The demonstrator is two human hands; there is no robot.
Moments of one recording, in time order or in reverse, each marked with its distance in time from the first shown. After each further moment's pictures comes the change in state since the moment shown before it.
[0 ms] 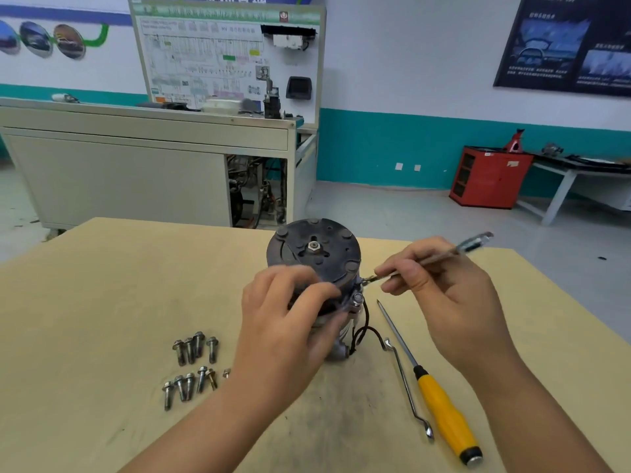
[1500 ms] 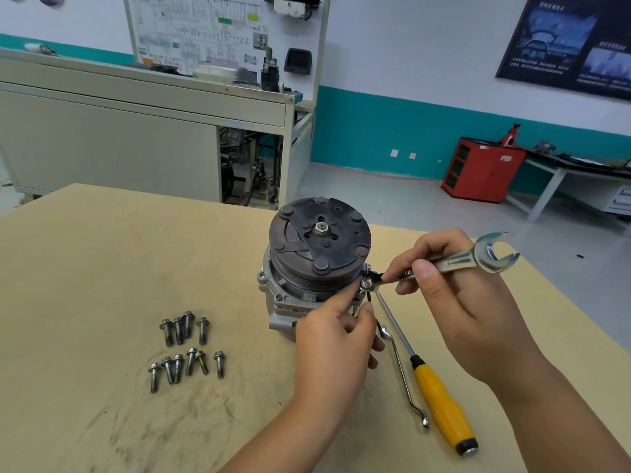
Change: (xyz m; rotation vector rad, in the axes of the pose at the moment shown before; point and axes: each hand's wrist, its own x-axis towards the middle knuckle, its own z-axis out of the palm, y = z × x) left_hand -0.016 0.045 0.044 -0.826 -0.247 -0.956; right_hand -0.004 -0.005 -0.006 -0.247 -0.175 -0.064
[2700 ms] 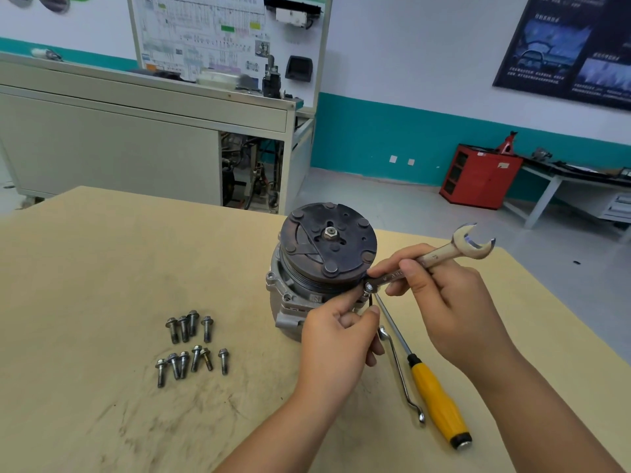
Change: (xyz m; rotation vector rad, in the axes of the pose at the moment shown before) left_hand -0.002 0.005 -0.001 -0.259 -0.092 -0.077; right_hand 0.000 0.005 0.008 0.011 0.010 0.052
